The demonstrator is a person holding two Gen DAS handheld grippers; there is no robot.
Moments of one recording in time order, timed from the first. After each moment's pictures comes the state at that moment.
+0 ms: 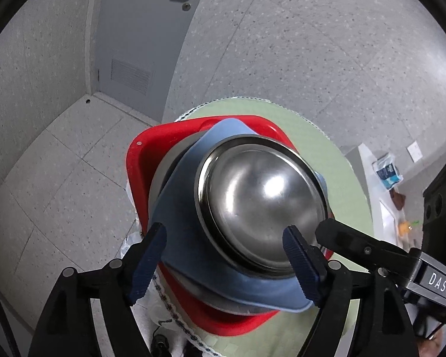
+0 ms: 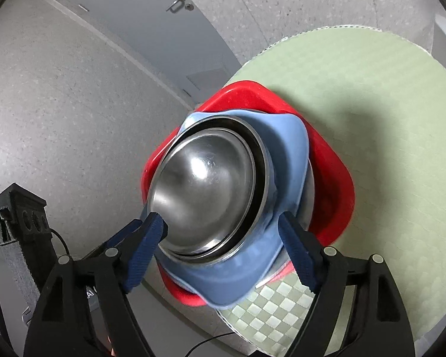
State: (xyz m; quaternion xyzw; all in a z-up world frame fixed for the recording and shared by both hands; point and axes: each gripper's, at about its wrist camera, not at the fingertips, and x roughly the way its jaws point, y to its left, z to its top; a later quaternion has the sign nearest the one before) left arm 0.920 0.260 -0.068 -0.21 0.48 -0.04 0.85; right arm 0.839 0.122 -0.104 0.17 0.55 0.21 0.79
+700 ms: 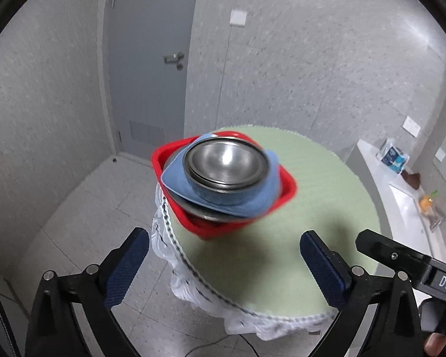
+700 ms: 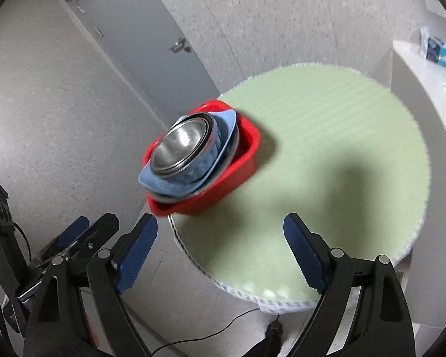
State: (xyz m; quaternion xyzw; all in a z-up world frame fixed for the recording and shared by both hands) left arm 0.731 0.173 0.010 -0.09 0.37 0.01 0.93; right arm 0.665 0.030 -0.049 0.14 0.45 0.17 0.87
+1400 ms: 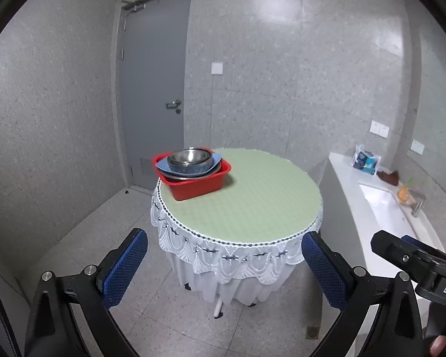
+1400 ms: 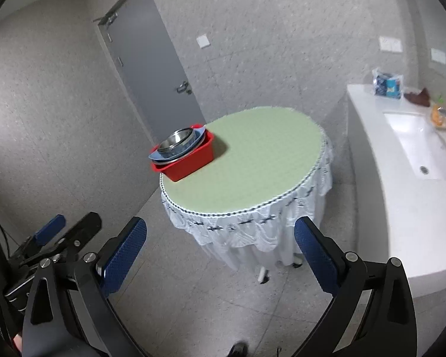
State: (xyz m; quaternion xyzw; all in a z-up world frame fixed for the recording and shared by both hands) left arm 0.398 0.012 0.045 -0.05 0.26 0.02 0.96; right arm 0.397 -0.117 0.012 0.11 0.33 0.15 0.93
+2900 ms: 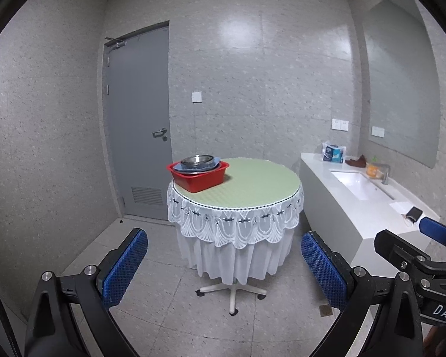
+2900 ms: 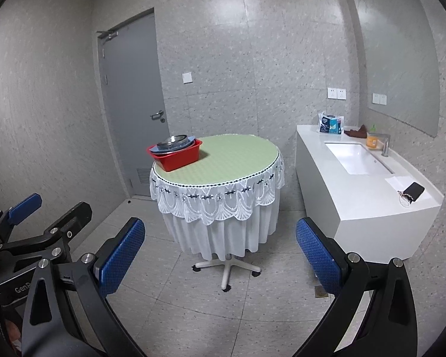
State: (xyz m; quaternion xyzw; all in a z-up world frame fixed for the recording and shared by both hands) left arm 0.120 0.154 -0.019 0.00 0.19 -0.05 0.98; right arm 0.130 -0.024 -0.012 0.04 0.22 0.02 0.97
